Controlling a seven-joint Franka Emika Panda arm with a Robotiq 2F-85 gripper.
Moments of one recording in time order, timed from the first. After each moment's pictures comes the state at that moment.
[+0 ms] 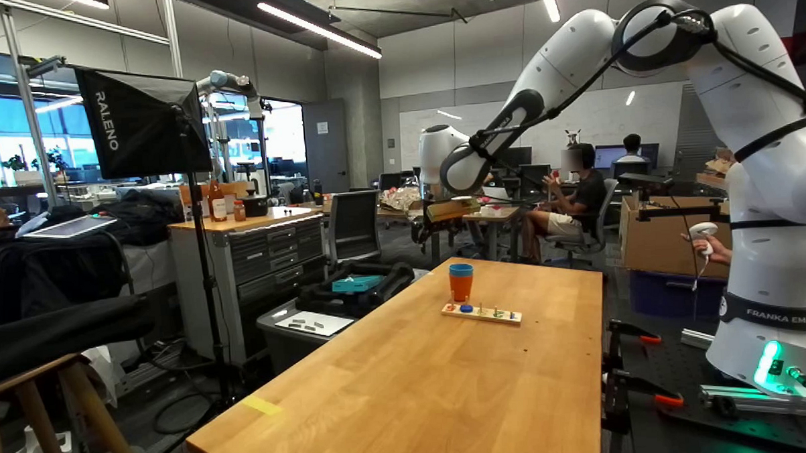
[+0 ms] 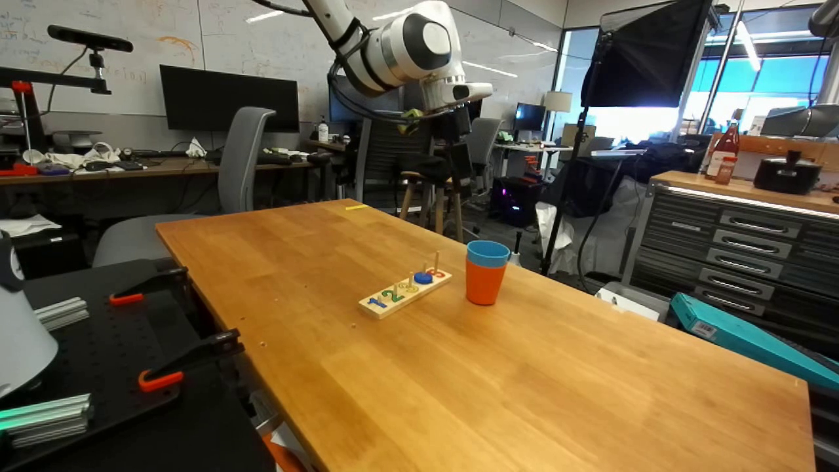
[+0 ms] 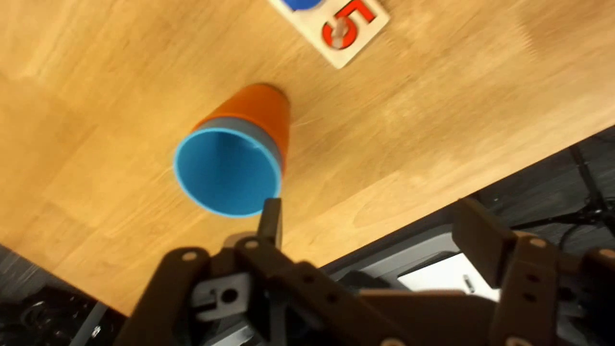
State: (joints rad) arm 0.13 0.44 -0.20 -1.85 -0.29 2.43 0.86
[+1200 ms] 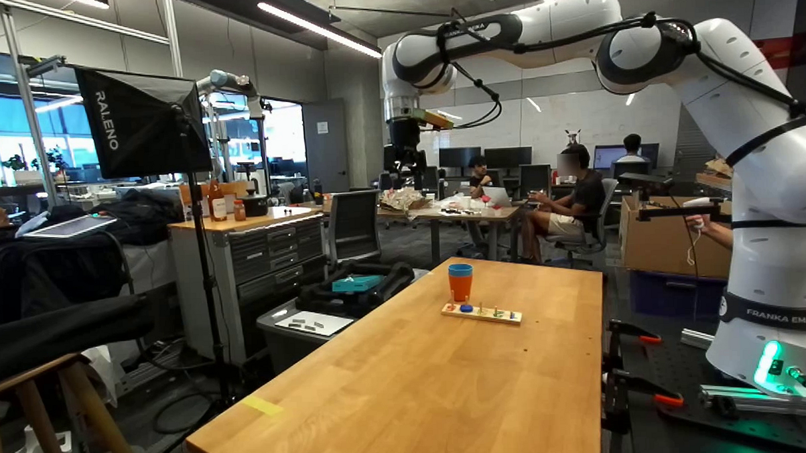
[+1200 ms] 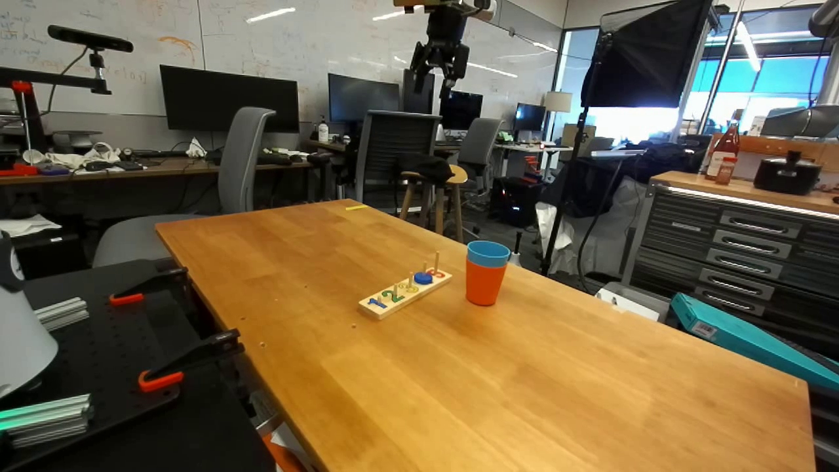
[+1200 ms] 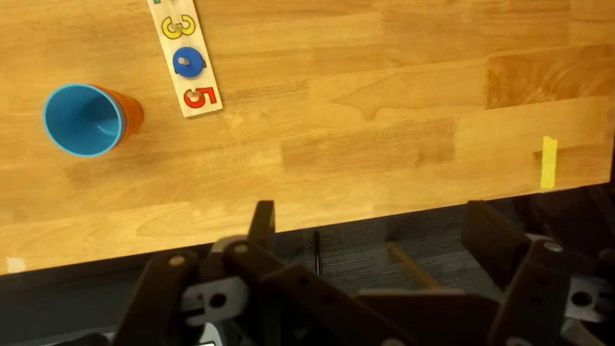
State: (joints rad) arm 0.03 0.55 0.00 -1.12 0.10 1.58 0.12
